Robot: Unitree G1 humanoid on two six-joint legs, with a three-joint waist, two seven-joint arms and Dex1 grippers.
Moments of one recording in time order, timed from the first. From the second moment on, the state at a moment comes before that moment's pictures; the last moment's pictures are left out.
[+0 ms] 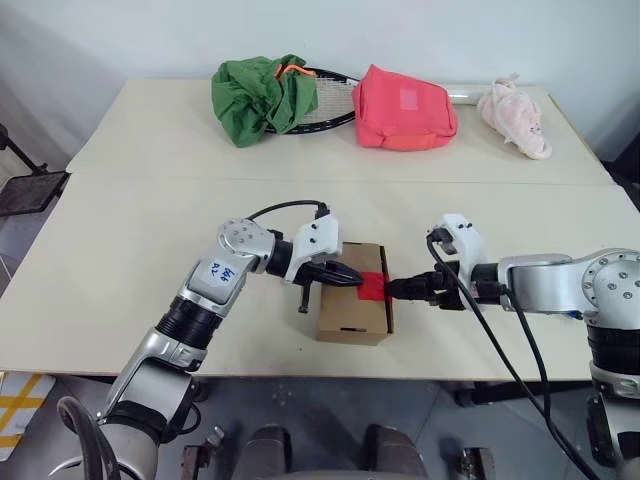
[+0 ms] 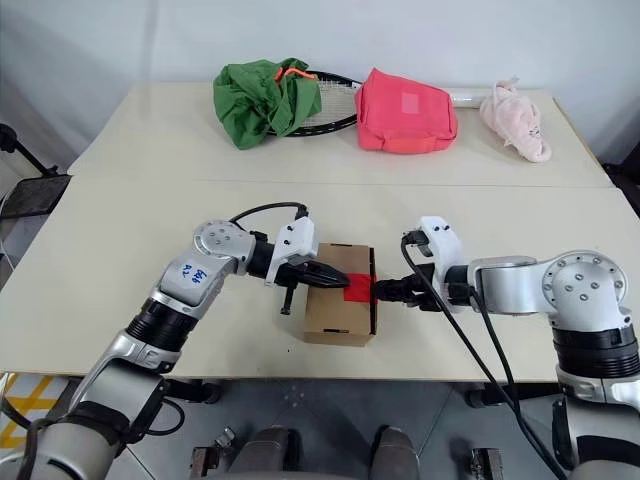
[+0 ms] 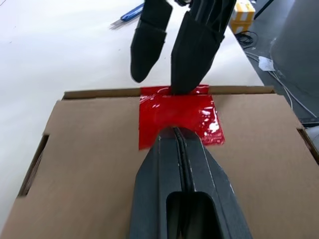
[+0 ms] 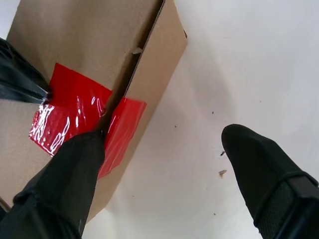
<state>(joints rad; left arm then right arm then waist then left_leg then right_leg) -0.81 0.39 -0.33 0.20 -0.15 0.30 -1.18 -0.64 -0.77 -0.05 -0.14 1.56 1.47 -0.27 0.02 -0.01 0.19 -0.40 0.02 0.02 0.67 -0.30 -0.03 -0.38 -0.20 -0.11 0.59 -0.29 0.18</state>
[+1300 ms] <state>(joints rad) -0.80 0.39 -0.33 0.20 -0.15 0.26 -1.18 -0.66 -0.78 -0.16 0.20 1.42 1.61 0.07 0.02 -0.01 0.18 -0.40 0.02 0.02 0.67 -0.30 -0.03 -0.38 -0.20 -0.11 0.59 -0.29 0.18</state>
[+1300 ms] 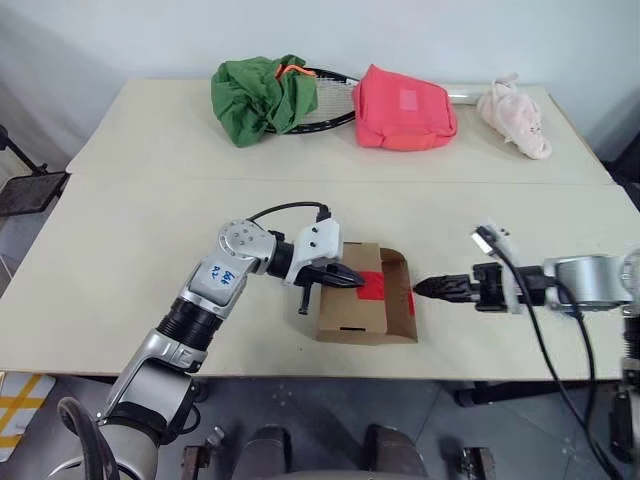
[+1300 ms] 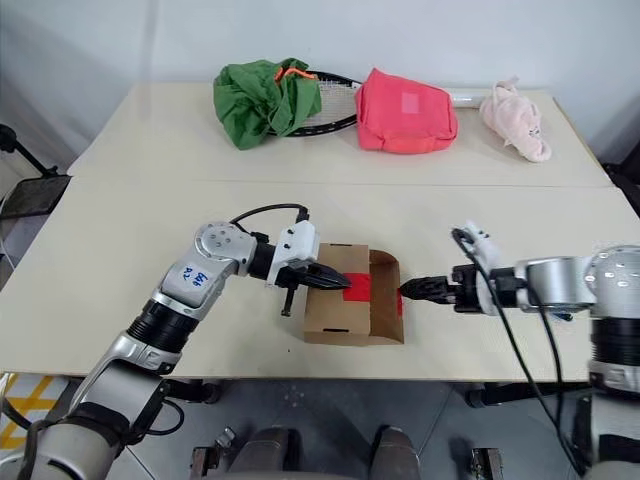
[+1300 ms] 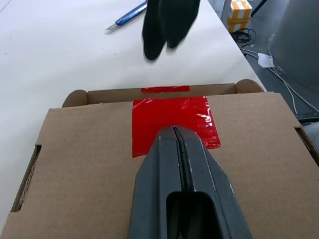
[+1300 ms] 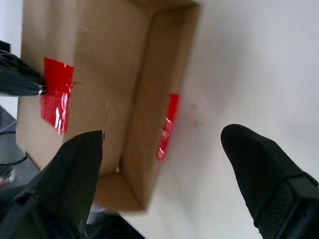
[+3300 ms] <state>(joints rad) -0.72 0.45 -0.25 0.10 -0.16 0.33 -1.11 -0.79 -0.86 -0.06 0.13 1.57 1.61 -0.02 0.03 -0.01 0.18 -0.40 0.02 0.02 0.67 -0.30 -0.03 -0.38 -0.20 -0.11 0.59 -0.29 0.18</state>
